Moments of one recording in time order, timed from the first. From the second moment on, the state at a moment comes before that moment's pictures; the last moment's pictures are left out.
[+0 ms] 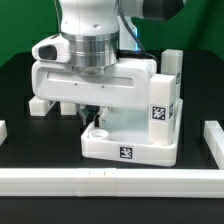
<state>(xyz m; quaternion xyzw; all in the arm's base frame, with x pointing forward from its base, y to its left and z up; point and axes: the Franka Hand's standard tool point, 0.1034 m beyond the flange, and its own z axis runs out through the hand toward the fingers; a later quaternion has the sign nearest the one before) 0.529 -0.061 0.019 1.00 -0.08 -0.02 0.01</state>
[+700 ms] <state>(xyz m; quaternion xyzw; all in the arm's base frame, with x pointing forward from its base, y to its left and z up) 0.548 -0.052 0.020 0.99 0.12 -0.02 0.02</state>
